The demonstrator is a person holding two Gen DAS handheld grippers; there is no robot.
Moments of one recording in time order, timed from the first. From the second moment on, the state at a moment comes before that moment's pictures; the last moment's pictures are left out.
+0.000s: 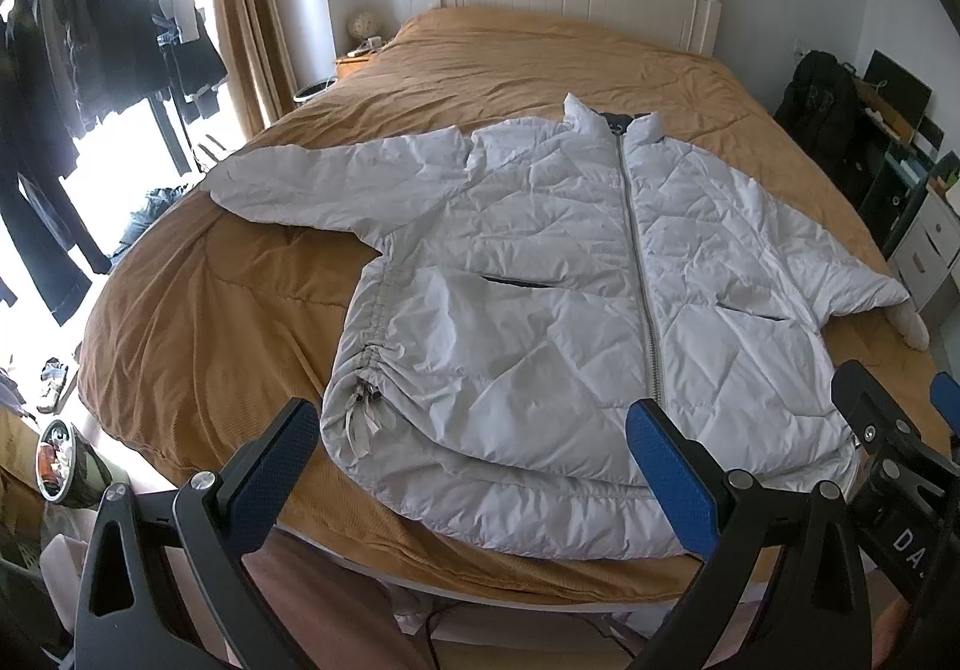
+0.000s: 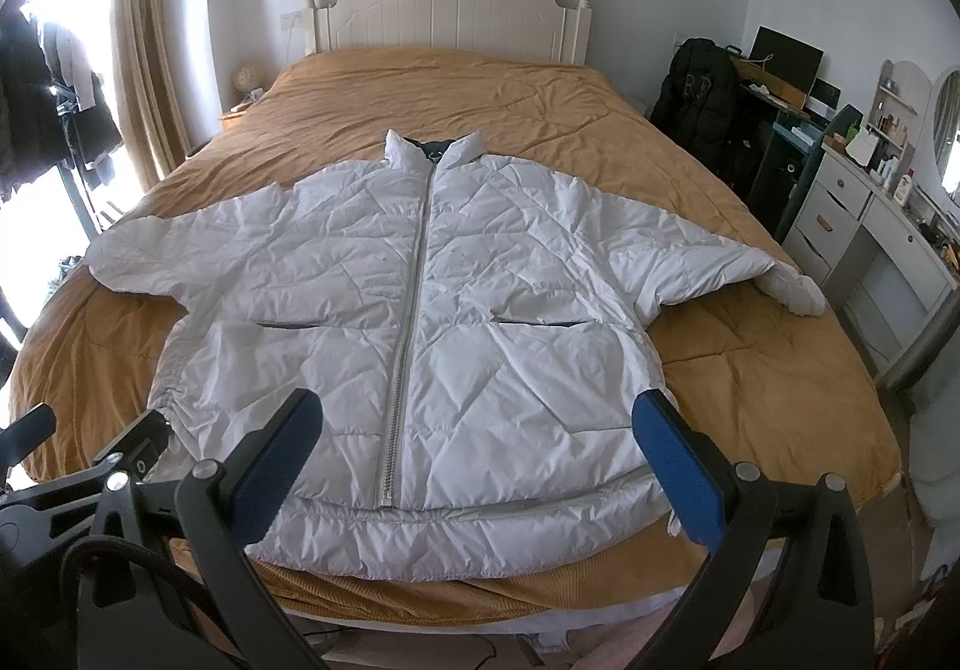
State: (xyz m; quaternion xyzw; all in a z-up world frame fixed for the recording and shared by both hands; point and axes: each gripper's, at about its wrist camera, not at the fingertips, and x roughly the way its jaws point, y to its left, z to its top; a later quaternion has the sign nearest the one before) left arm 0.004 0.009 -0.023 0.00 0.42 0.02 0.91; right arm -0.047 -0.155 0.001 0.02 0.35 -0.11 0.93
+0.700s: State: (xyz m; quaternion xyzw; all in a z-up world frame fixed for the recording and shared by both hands) left arm 0.005 0.009 -0.028 0.00 0.42 0.02 0.91; right arm -0.051 -0.155 -0.010 0.02 0.36 -0.11 0.93
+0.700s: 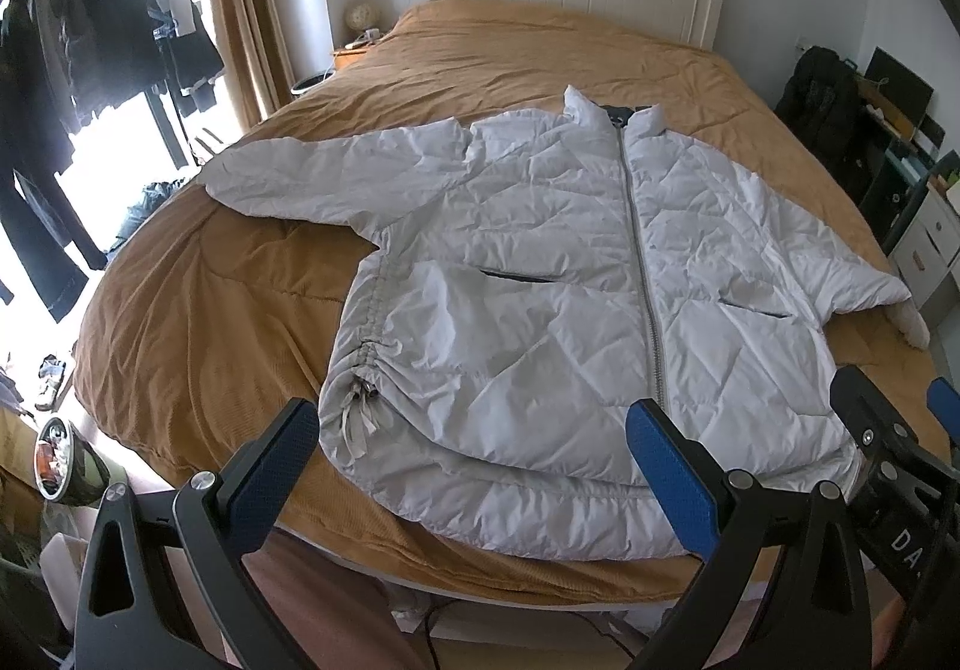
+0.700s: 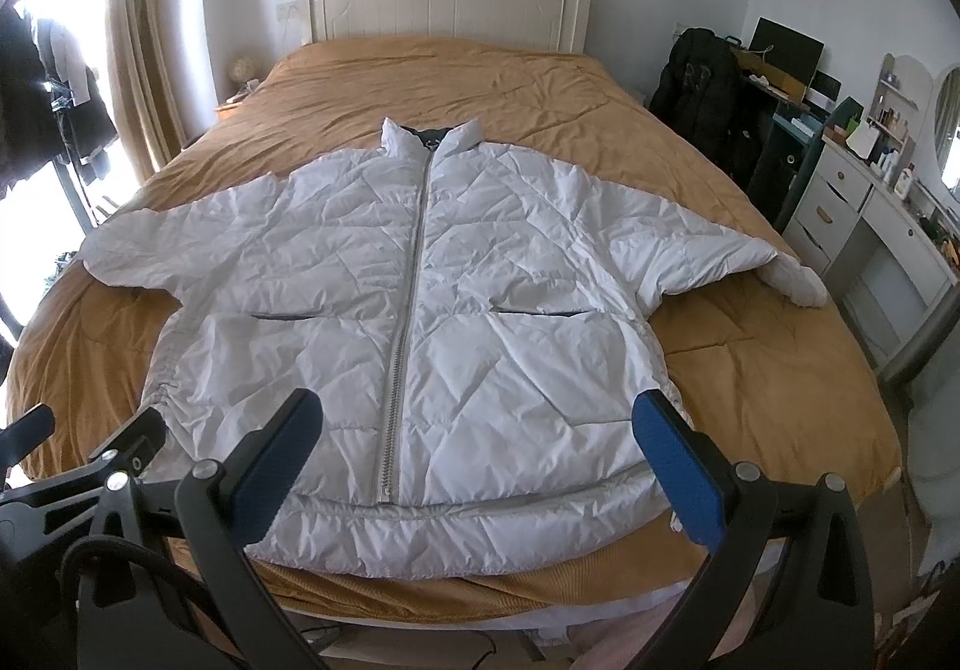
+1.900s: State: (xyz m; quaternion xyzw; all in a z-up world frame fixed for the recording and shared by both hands) left arm 0.349 0.391 -0.137 -0.18 0.48 0.25 0.82; right arm 0.099 -0.167 -0.096 -0.01 0.50 -0.14 0.86
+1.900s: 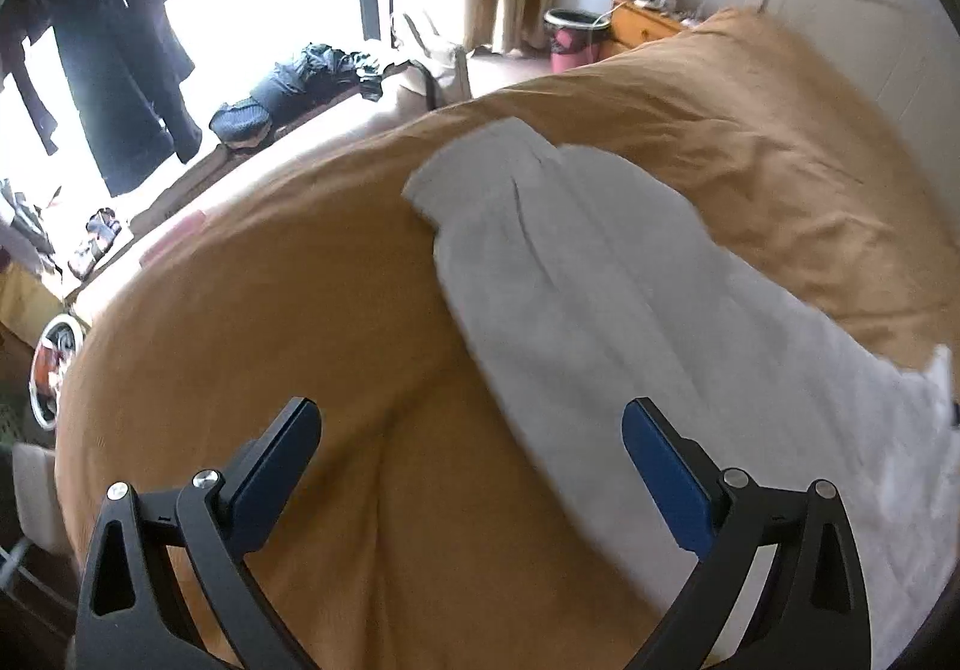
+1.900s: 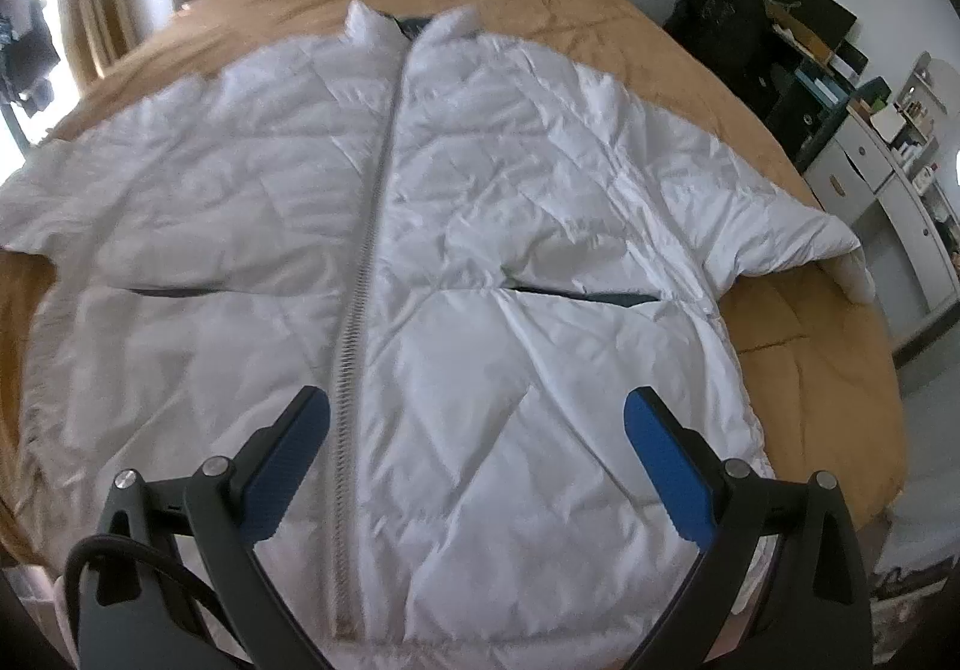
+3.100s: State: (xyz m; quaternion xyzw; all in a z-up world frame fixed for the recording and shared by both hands) left arm 0.387 -0.080 0.021 -0.06 0.37 -0.19 0.91; right arm 0.093 -0.234 -0.137 0.14 0.49 -0.06 0.86
